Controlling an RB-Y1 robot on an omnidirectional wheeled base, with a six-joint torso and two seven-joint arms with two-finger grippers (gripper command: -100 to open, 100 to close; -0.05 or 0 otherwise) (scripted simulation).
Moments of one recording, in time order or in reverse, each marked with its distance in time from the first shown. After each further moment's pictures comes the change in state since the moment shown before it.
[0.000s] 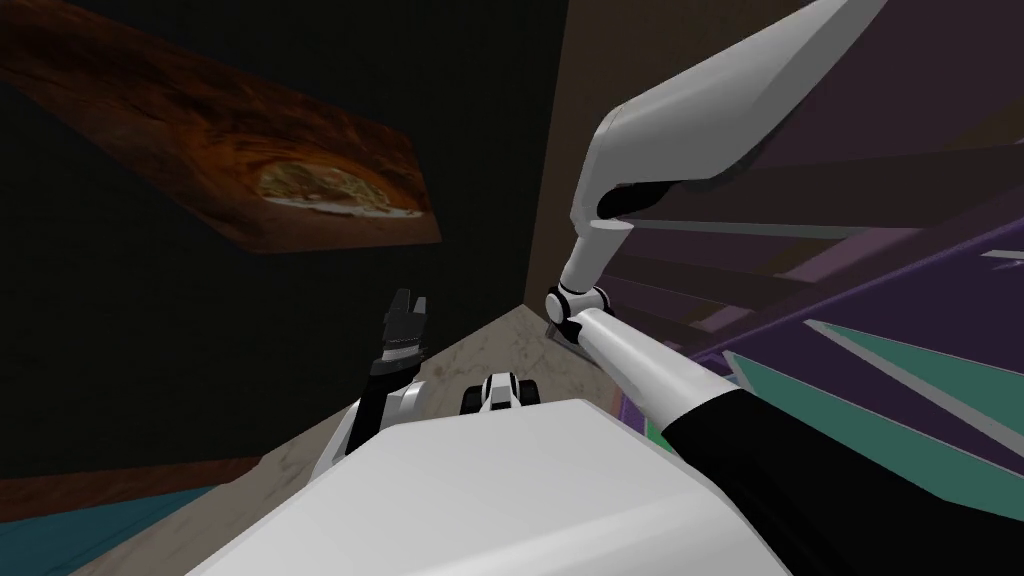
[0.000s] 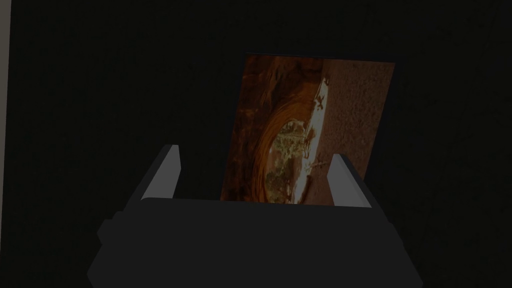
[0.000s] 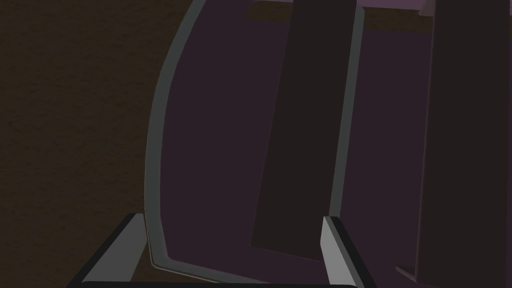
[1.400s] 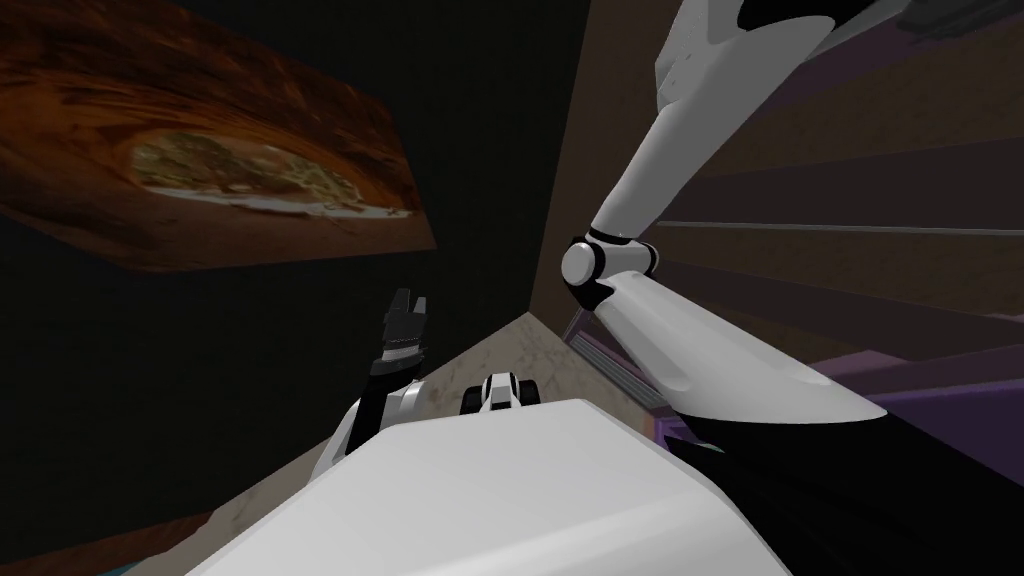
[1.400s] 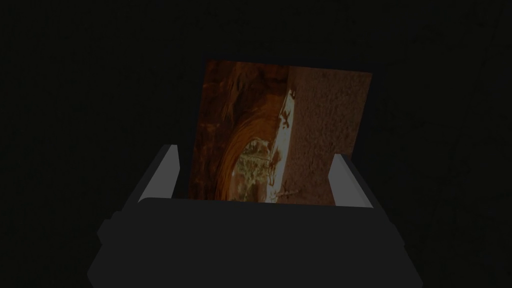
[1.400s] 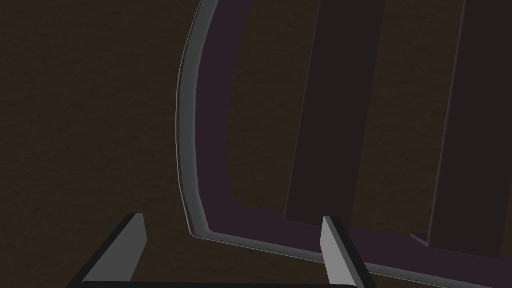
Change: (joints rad) left arm 0.000 0.000 0.000 0.000 0.000 0.000 0.000; right arm -0.387 -0.148 -0.120 0.315 0.035 0.021 0.164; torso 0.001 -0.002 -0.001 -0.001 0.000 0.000
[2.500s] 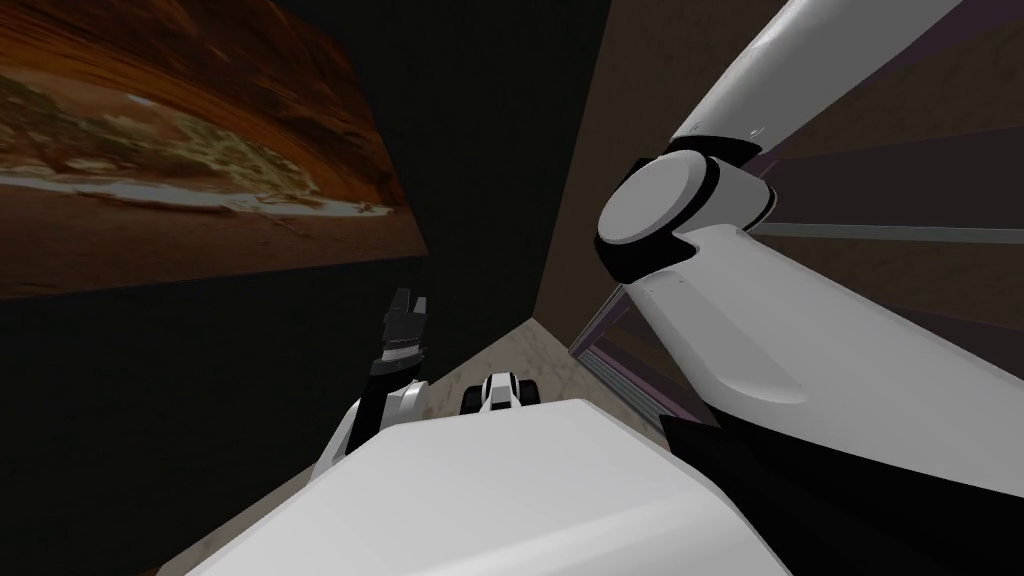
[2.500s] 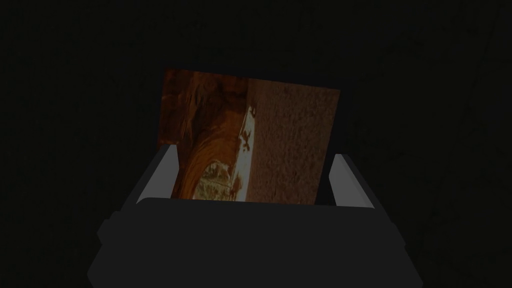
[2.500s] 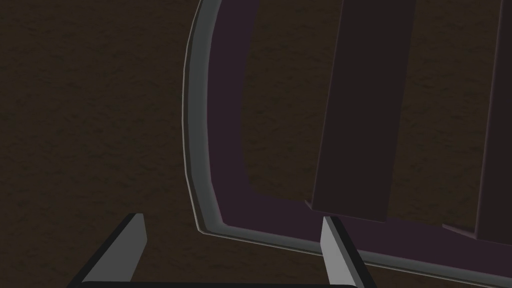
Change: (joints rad) left arm 0.000 0.000 0.000 0.000 0.000 0.000 0.000; right arm -0.279 -0.126 -0.091 0.216 0.014 0.073 0.113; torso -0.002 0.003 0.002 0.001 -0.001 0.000
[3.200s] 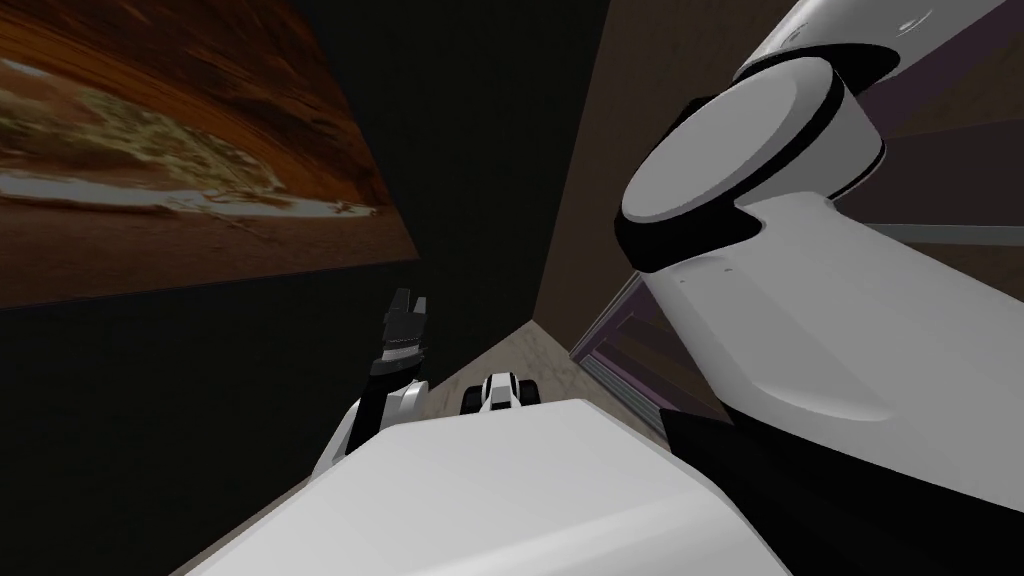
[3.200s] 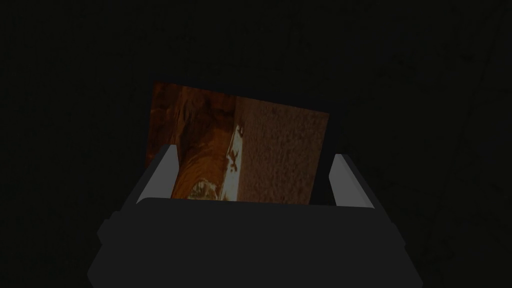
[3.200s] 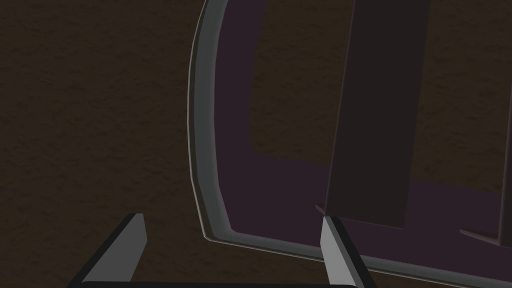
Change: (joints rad) left arm 0.000 0.000 0.000 0.000 0.000 0.000 0.000; right arm -0.101 -0.040 0.013 0.069 -0.009 -0.002 0.040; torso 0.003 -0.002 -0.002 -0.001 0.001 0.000
